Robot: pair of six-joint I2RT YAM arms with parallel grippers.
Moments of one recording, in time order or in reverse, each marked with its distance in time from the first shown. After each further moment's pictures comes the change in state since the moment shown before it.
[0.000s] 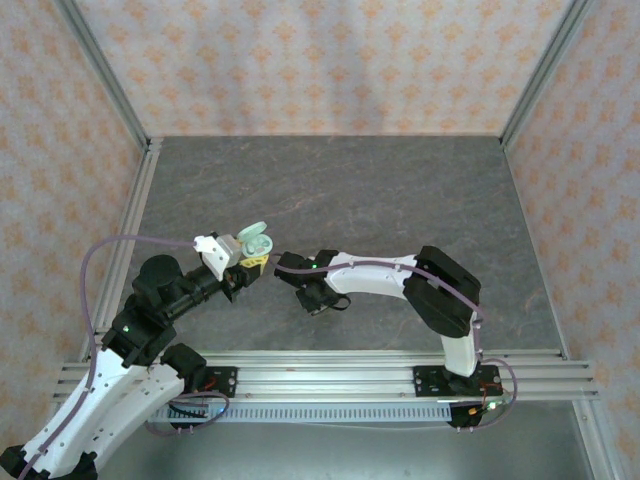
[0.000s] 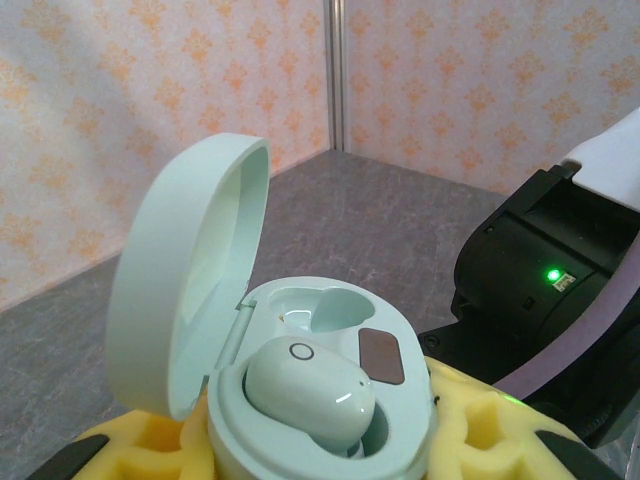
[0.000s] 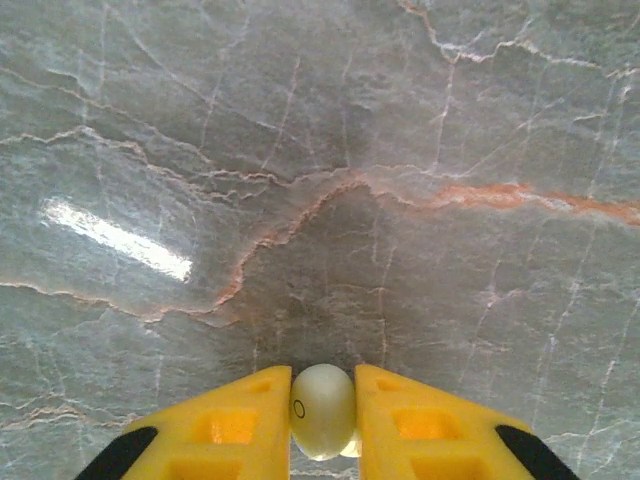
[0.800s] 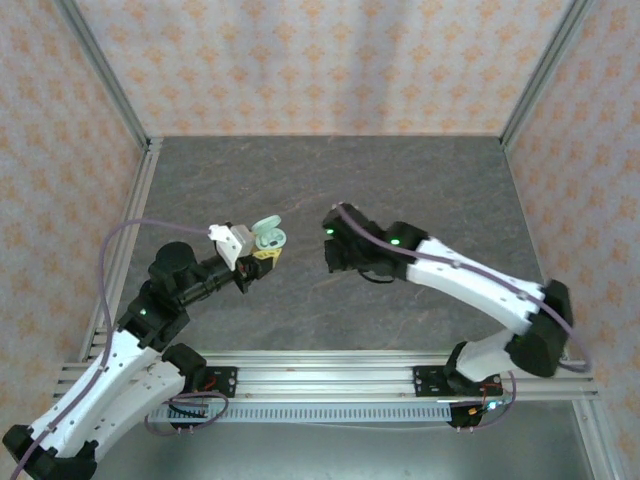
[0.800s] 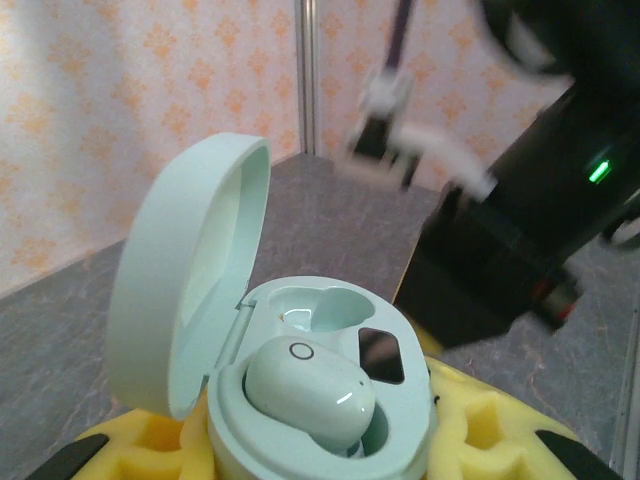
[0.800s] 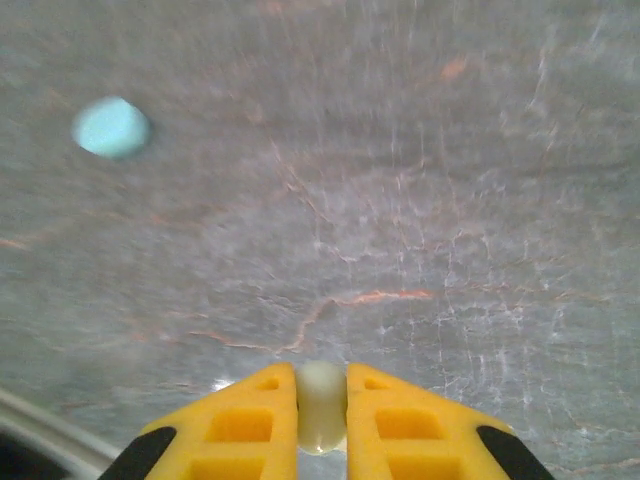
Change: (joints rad) left arm 0.000 0.132 -0.016 0.166 0.080 -0.039; right arm -0.132 -0.565 0.002 -0.024 0.026 0.090
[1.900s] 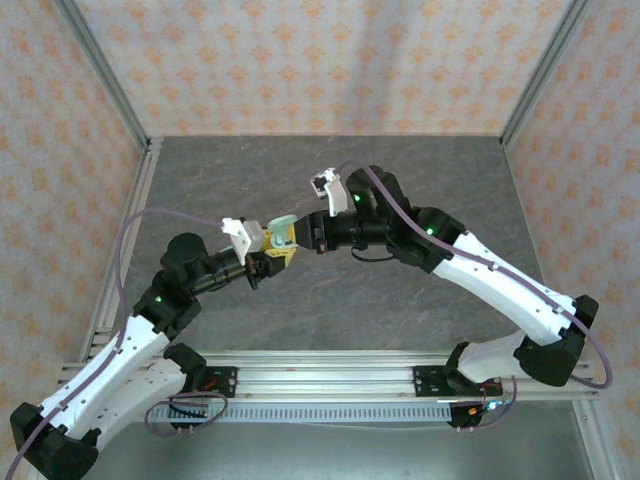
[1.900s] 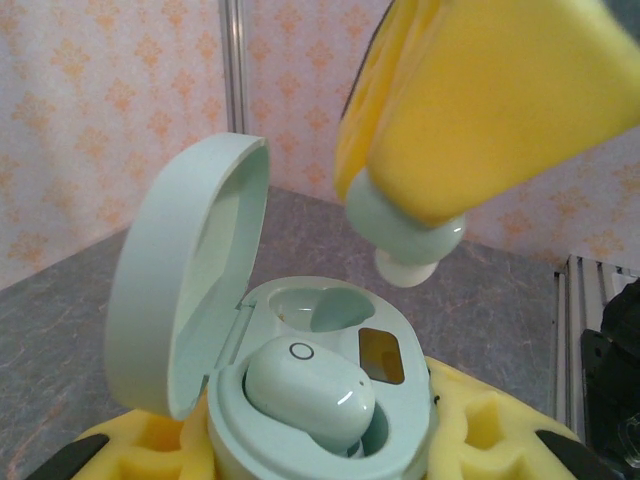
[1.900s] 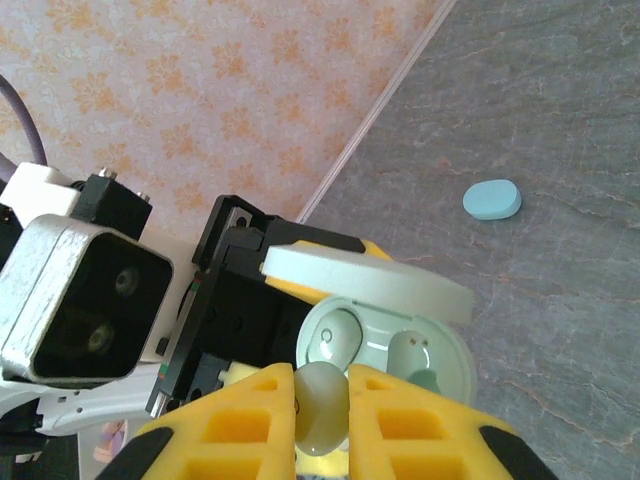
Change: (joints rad) left arm -0.007 0.106 -0.011 0.158 0.150 -0.051; right arm -0.023 -0.017 0.192 0.223 -0.513 -0.032
